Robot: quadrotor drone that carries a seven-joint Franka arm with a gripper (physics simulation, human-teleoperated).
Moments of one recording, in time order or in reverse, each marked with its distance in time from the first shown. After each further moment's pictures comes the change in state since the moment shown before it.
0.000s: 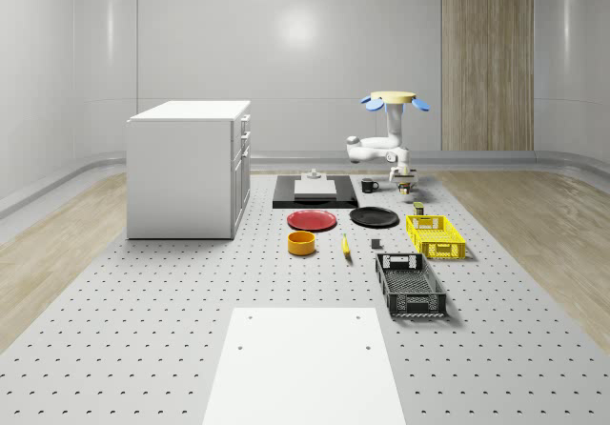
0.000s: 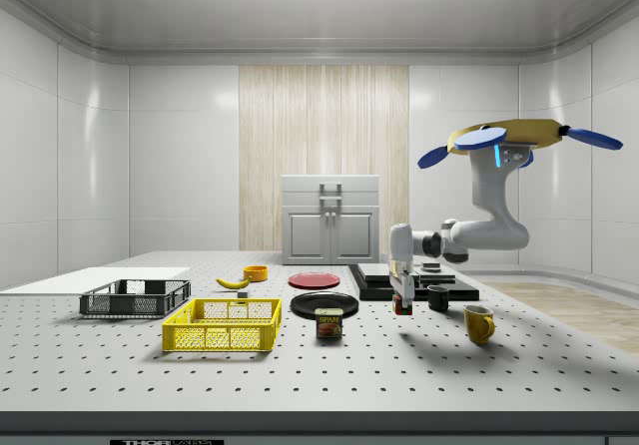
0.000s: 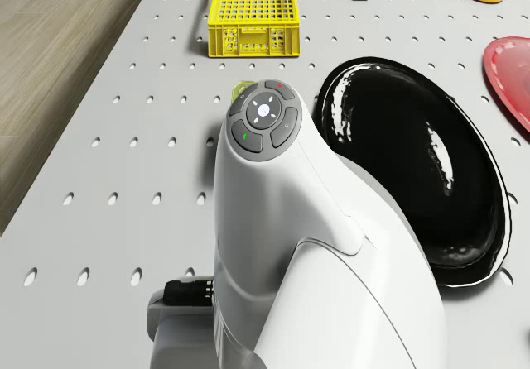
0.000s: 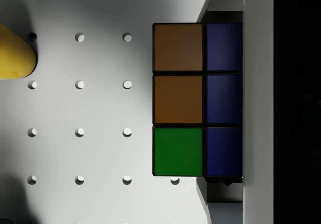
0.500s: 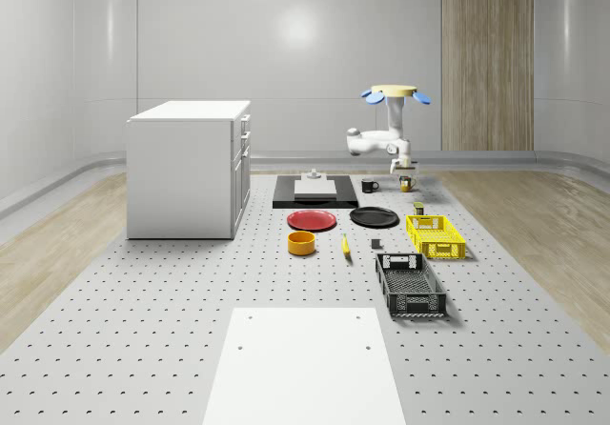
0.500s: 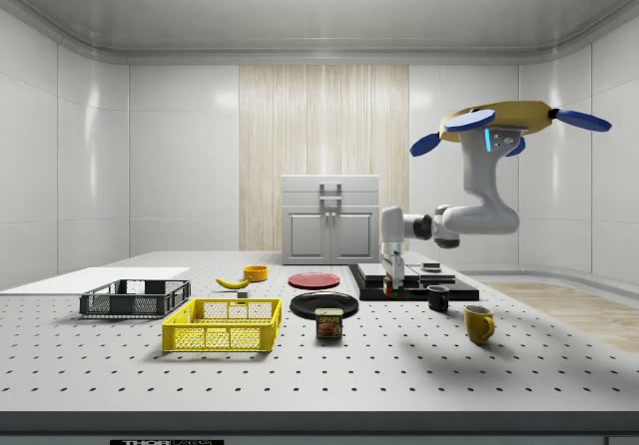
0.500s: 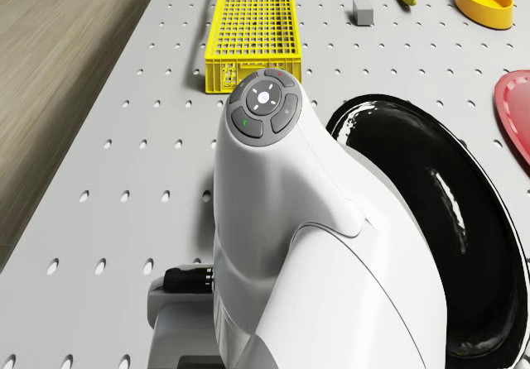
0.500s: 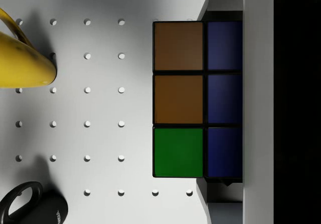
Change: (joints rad) arm -0.007 -0.036 0.034 -0.001 0.044 0.023 0.008
